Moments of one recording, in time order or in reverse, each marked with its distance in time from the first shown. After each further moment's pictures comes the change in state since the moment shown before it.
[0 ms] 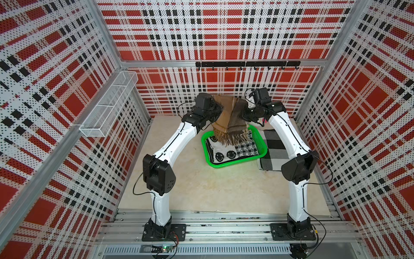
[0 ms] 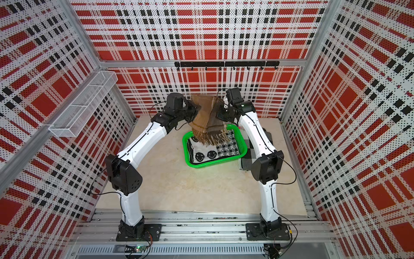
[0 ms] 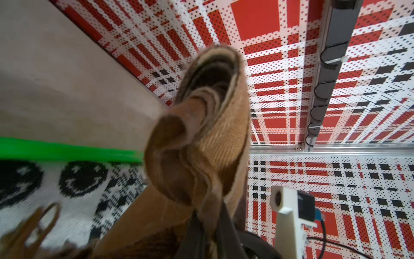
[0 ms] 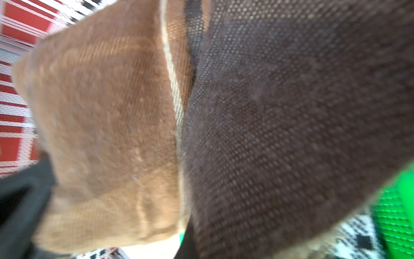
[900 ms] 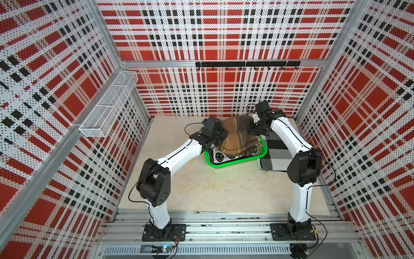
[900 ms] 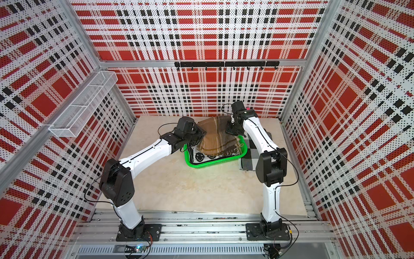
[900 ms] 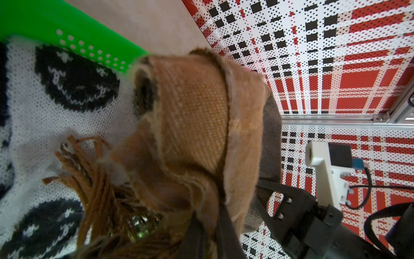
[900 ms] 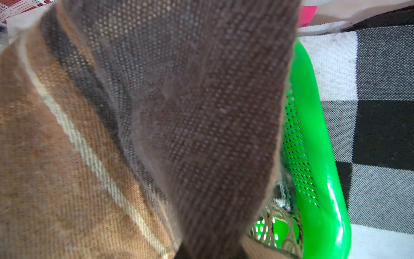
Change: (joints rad) left arm -0.114 -0.175 -0.488 0.102 -0.069 -0.011; right arm -0.035 -0.089 -0.346 -0.035 0.114 -0.148
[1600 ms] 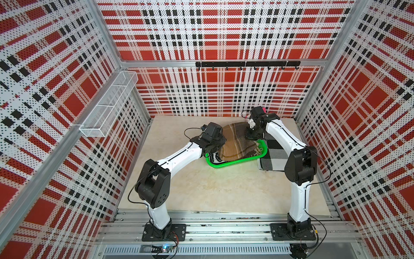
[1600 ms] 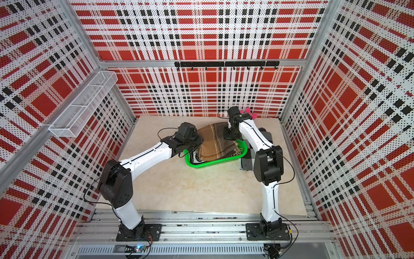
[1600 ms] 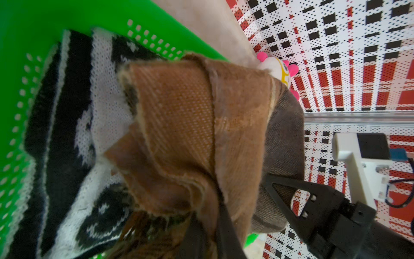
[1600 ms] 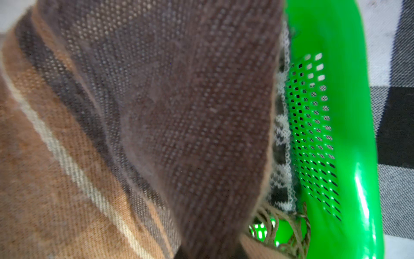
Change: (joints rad) left arm -0.001 -0.005 -0.093 -0.067 -0.060 0.058; right arm 0.020 0.061 -0.056 0.011 0.037 -0.038
